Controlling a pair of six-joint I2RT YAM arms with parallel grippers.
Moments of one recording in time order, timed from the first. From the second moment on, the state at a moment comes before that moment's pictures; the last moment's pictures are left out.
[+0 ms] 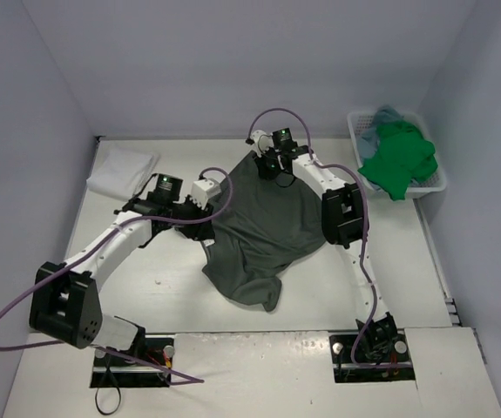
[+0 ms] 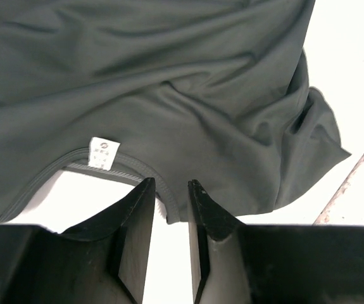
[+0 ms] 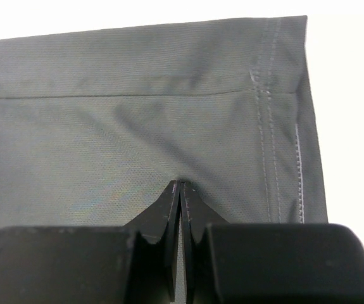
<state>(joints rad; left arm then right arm) -0.34 1.38 1.02 -0.54 0.56 0.17 0.37 2.56 2.18 -0.46 -0.36 -0.38</state>
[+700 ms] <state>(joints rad) -0.52 1.82 1.24 -0.56 0.44 0.22 0.19 2.55 2.16 -0.42 -0.18 -0.32</state>
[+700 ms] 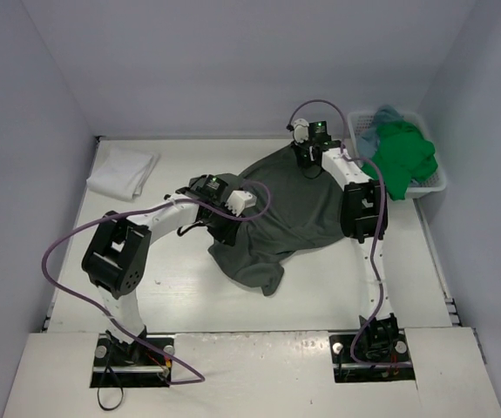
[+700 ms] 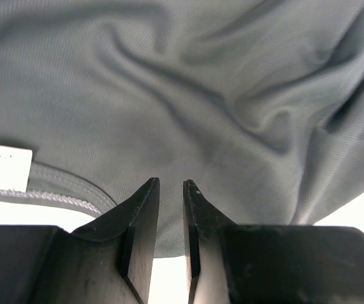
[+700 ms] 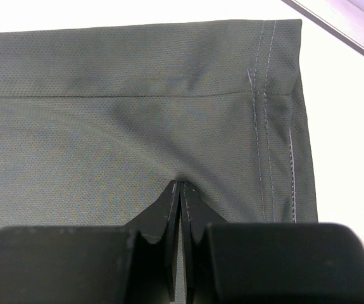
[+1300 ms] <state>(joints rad) -0.52 1.91 1.30 -0.60 0.32 0.25 0.05 2.44 1.99 -0.42 -0.19 -0.31</state>
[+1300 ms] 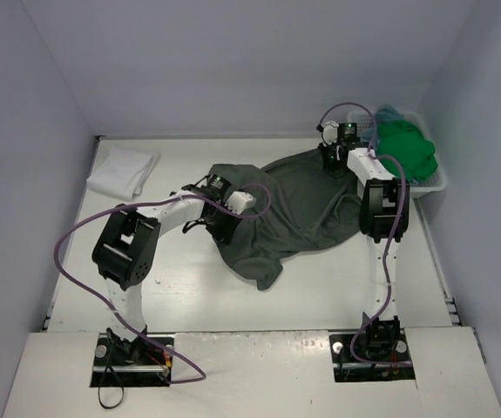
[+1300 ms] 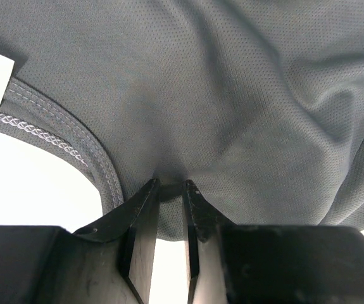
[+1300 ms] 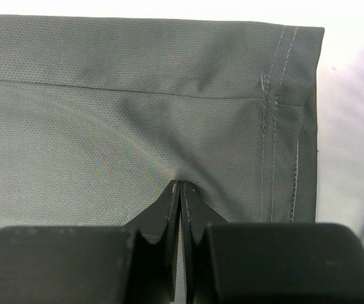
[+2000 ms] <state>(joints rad) -0.50 1.92 1.33 -0.64 0.21 0.25 0.04 2.44 1.99 -0.42 -0.22 -0.29</state>
